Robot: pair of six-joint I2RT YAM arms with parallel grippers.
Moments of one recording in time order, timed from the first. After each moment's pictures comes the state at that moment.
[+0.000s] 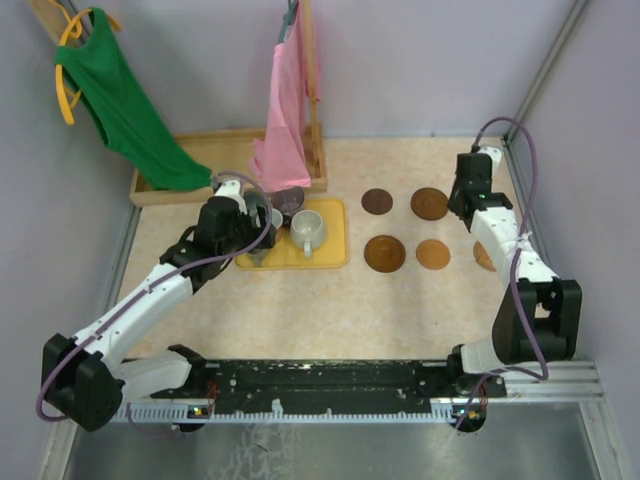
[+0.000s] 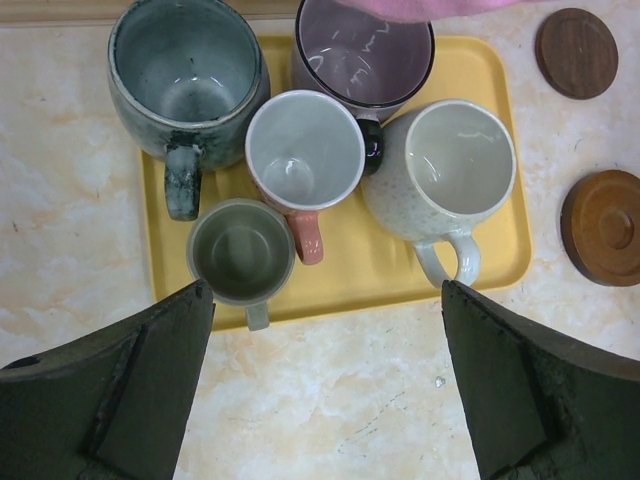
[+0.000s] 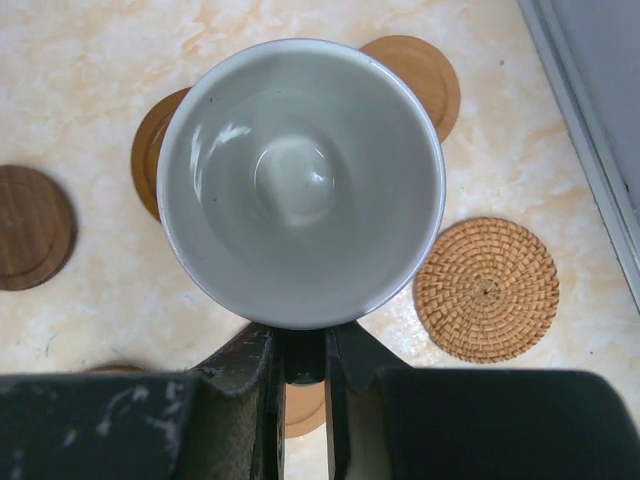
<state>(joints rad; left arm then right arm) -0.52 1.12 0.84 -0.28 -0.23 -0.40 0.07 1.43 1.11 -0.41 0.35 0.27</state>
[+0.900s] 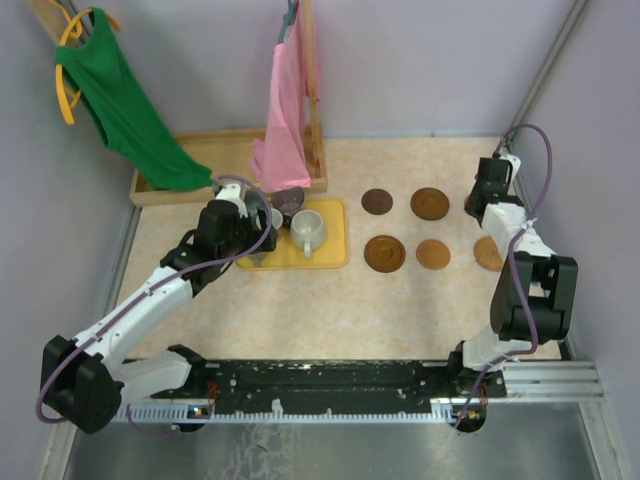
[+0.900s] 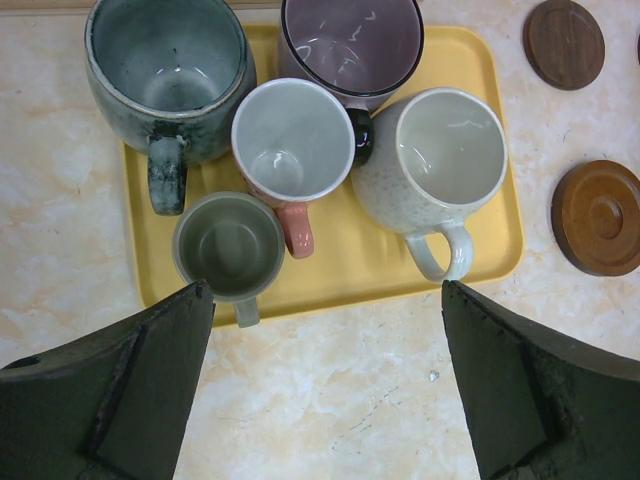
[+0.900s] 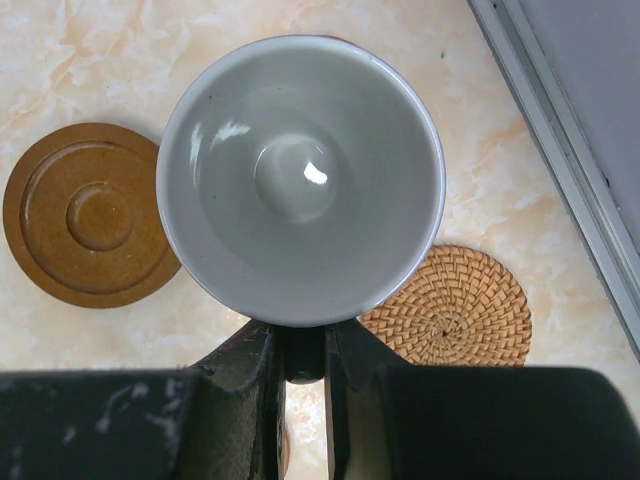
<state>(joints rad) -0.52 1.11 0.80 -0.24 -0.19 -0.41 -0.12 1.56 1.09 -0.29 0.28 0.23</state>
